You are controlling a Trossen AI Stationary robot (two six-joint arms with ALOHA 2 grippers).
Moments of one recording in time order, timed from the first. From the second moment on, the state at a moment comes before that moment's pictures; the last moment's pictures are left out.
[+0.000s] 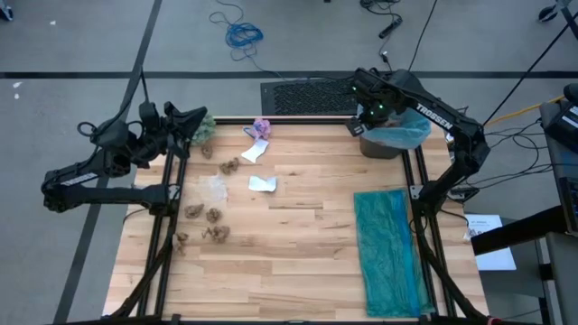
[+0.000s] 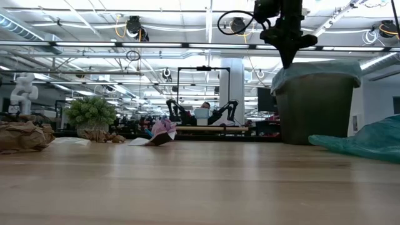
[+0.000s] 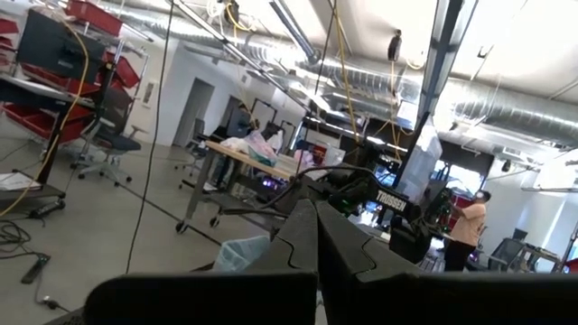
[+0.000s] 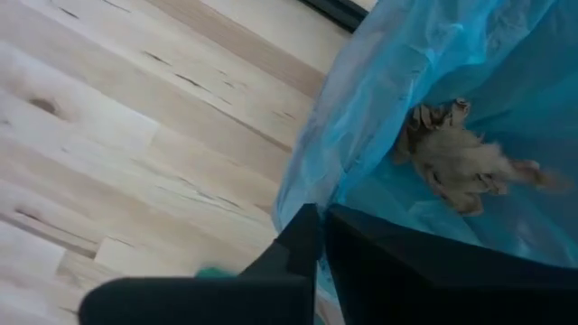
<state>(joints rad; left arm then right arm) 0.23 0.65 0.91 0.03 -0.23 -0.28 -0.68 1.61 1.71 -1.49 0.13 0.39</state>
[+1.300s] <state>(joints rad) 0.23 0.77 1.11 -0.27 -0.22 -0.28 -0.32 1.60 1.71 -1.28 -0.19 0.45</state>
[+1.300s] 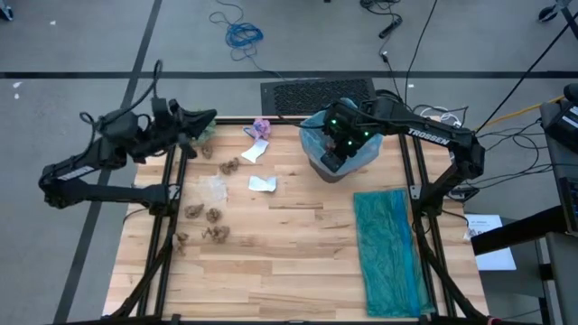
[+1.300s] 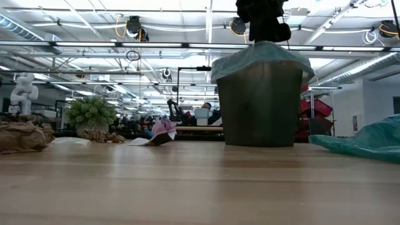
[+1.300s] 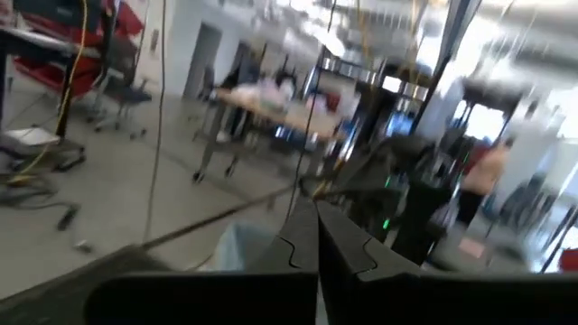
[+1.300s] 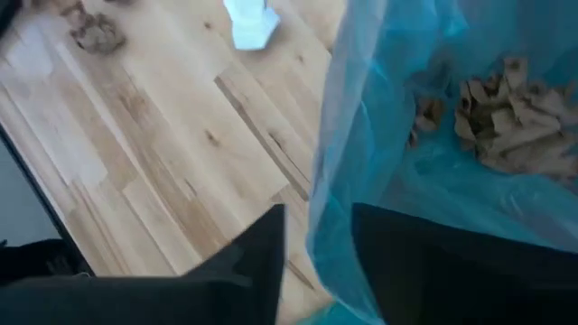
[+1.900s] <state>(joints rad) 0.55 1.27 1.51 -1.07 -0.06 -0.19 -0.37 1.59 2.21 -1.24 -0.15 0.32</state>
